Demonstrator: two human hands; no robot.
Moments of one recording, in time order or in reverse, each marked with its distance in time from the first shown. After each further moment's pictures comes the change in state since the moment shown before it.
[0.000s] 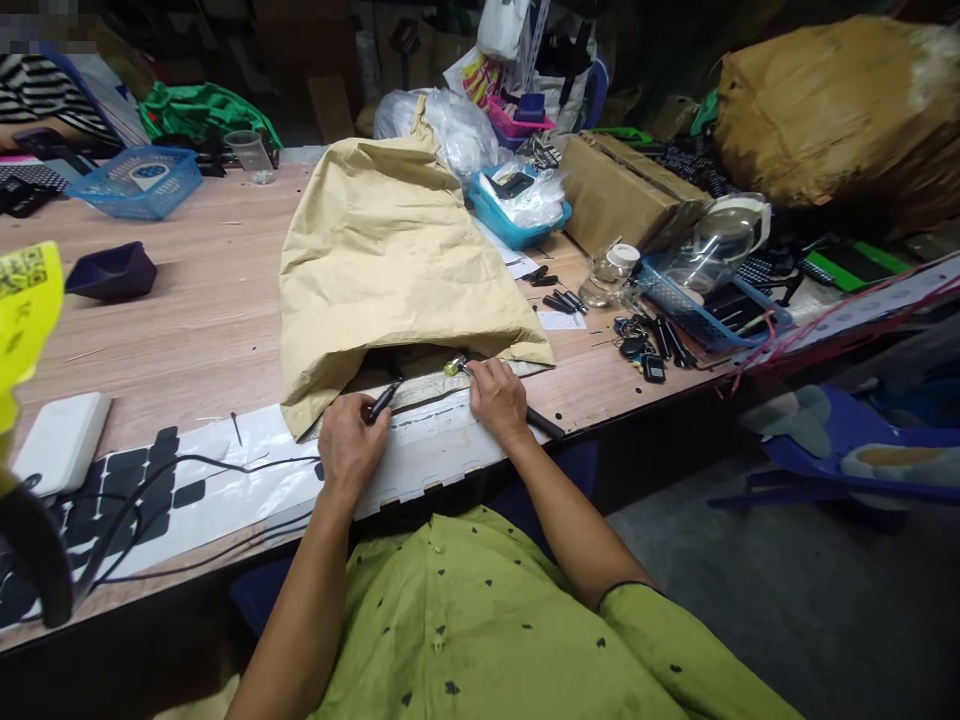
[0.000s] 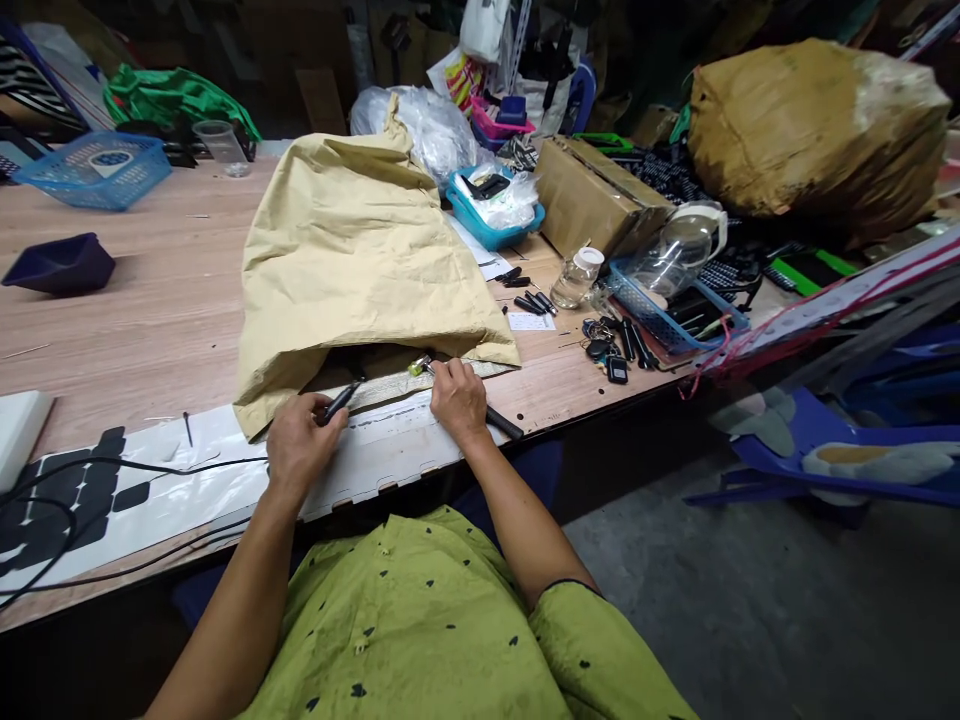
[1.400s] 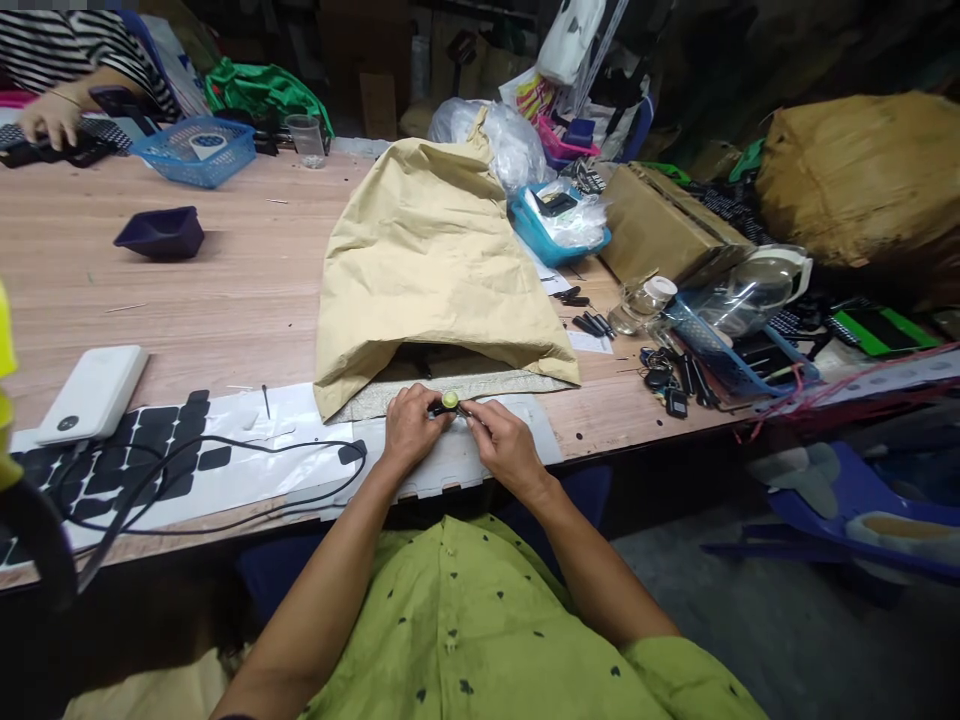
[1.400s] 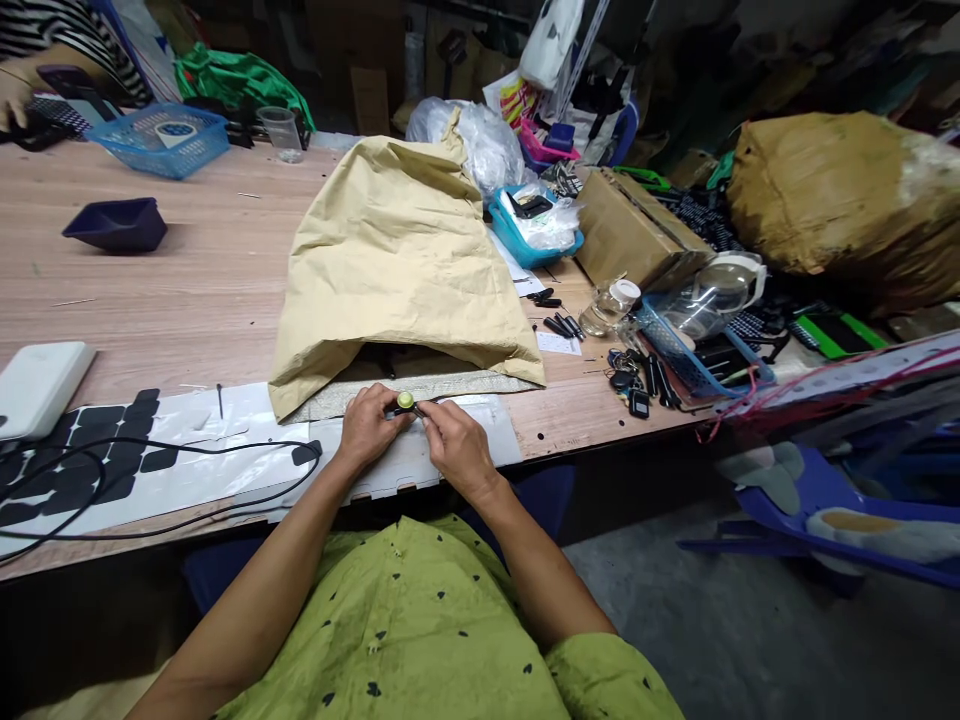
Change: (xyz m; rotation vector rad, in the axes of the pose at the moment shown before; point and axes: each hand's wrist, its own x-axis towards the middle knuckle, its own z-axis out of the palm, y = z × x) left_hand -0.001 0.030 0.032 -0.175 -0.234 0.113; right_hand -0.032 -0.030 -0.052 0.502 -0.115 -0.153
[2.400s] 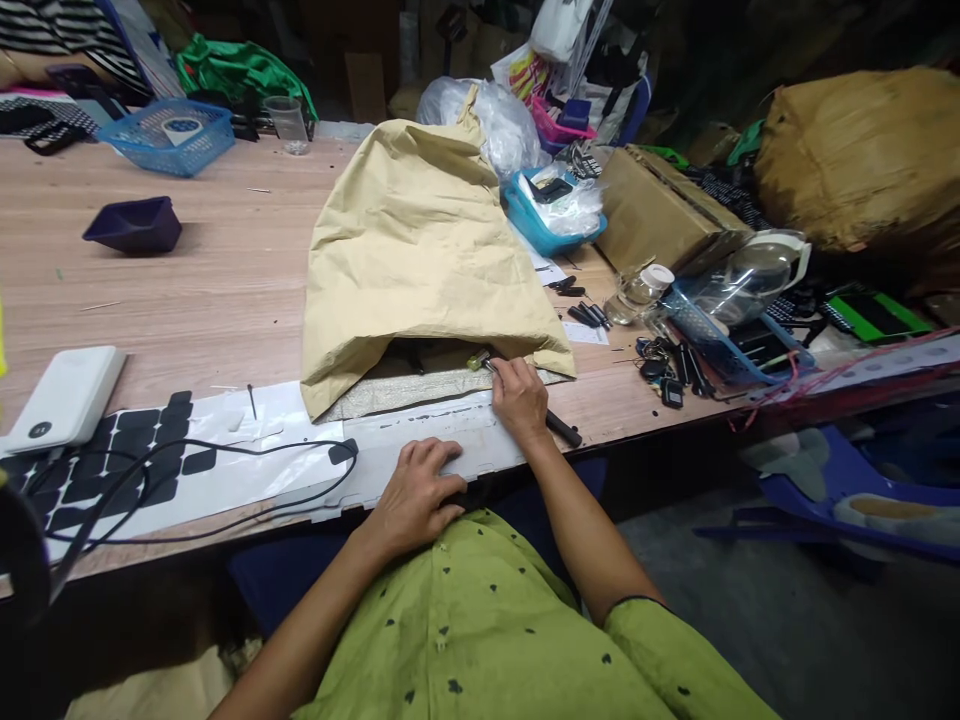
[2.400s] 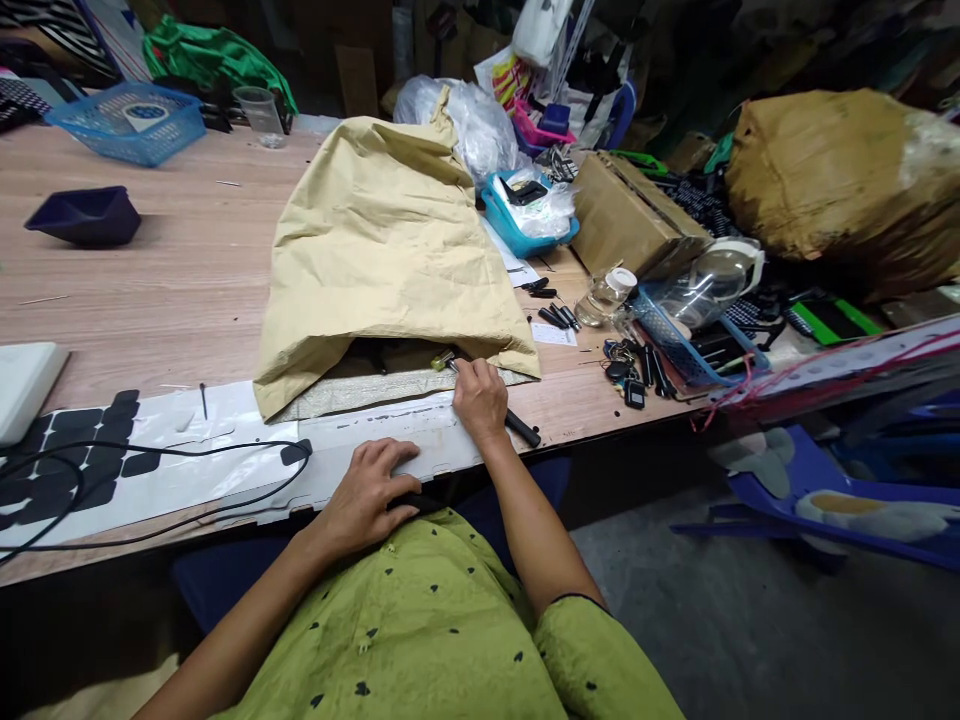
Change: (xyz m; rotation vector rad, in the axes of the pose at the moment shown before) left_hand -0.083 -0.005 -0.007 -0.013 -0.306 0.527; right_hand 0.030 0.070 0.014 -0.479 0.105 0.134
